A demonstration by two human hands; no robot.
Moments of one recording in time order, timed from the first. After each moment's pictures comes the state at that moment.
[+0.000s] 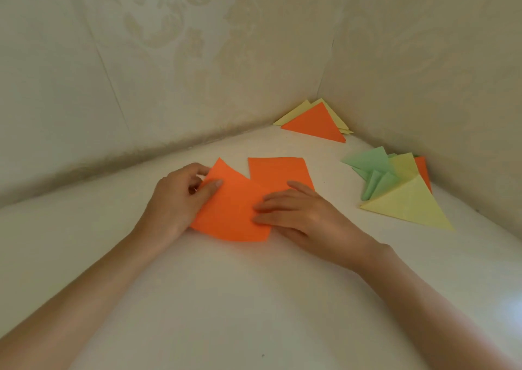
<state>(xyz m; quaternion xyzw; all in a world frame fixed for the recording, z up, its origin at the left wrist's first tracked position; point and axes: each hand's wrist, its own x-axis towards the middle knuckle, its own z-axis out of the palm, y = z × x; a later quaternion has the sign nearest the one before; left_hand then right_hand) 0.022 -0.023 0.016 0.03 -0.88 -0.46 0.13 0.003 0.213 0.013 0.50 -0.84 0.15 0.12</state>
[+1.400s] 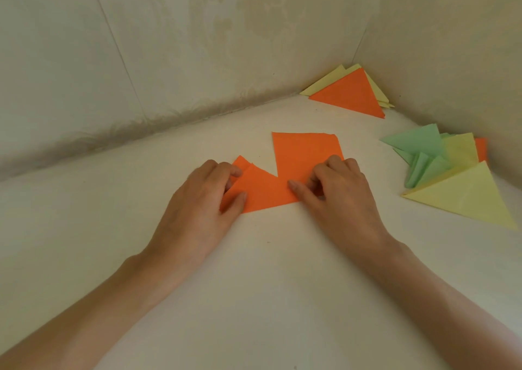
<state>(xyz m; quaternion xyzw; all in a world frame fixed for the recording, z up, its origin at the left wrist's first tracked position) 0.051 -0.017 0.004 -0.04 -0.95 -0.27 0.15 0.000 0.182 0.001 0.17 -0.96 0.19 0.14</state>
